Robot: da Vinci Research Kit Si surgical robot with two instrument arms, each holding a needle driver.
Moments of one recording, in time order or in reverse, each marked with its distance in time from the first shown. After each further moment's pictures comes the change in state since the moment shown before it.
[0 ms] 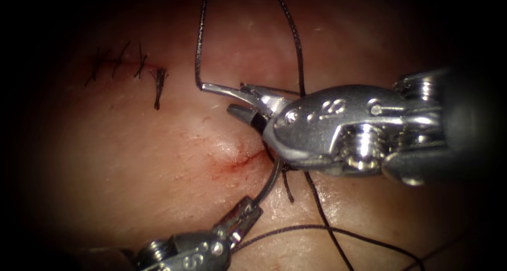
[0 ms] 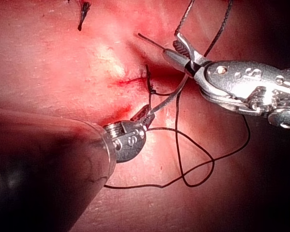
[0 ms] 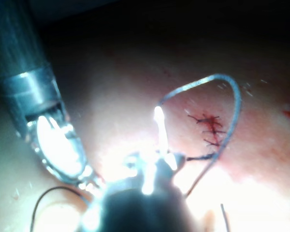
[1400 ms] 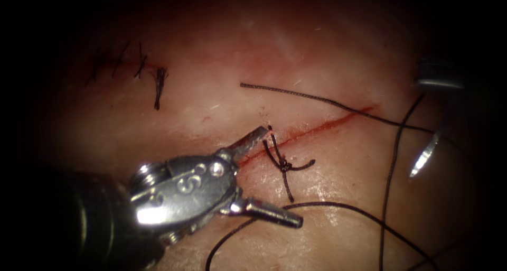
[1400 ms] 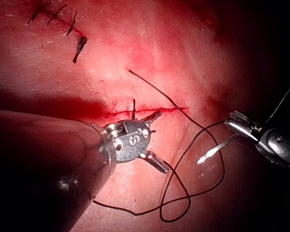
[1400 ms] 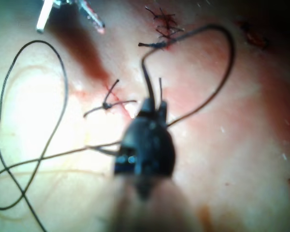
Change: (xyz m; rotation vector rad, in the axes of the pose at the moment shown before) right arm -0.013 0.016 -0.008 0.413 0.350 -0.005; left arm 0.010 -0.008 0.002 -0.603 0.163 -0.240
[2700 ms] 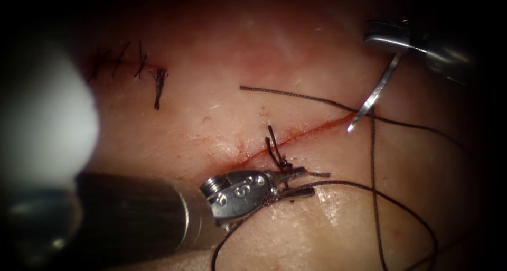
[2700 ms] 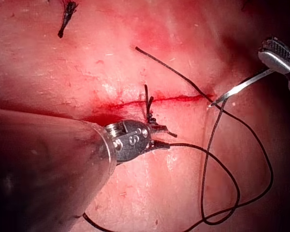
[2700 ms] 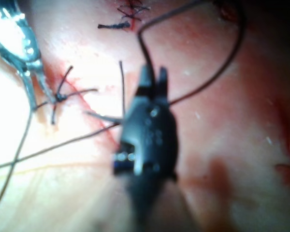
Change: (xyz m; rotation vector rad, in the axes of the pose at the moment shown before) right arm -0.004 0.007 0.007 -0.113 0.311 -0.047; left arm -0.014 -0.006 0.011 0.089 -0.037 0.052
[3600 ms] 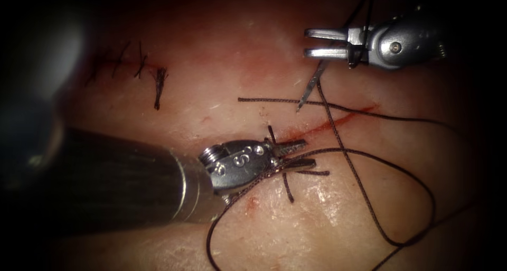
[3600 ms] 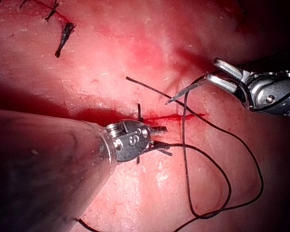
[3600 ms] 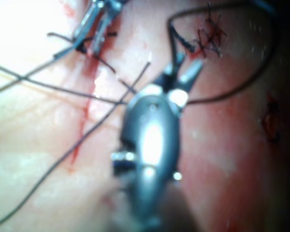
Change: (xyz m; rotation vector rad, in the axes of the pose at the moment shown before) right arm -0.002 -0.002 0.006 0.349 0.171 -0.525; left arm 0.003 -0.003 -0.001 0.031 0.002 -0.053
